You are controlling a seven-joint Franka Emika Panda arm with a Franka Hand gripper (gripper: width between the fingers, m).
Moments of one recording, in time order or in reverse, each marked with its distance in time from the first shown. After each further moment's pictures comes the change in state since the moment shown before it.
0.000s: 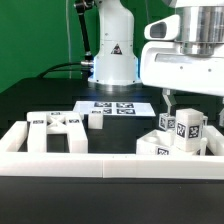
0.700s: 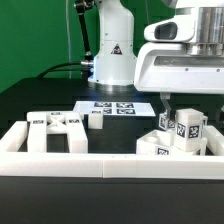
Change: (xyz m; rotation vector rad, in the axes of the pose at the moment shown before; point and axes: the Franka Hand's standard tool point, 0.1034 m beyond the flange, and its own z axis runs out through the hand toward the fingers) arm 0.000 0.001 0.001 -0.010 0.003 -0.535
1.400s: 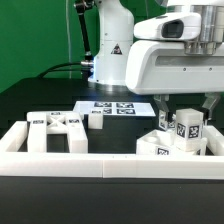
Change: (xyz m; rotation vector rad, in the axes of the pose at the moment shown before) arm 0.005 0.020 -0.001 -0.020 0.004 -0.347
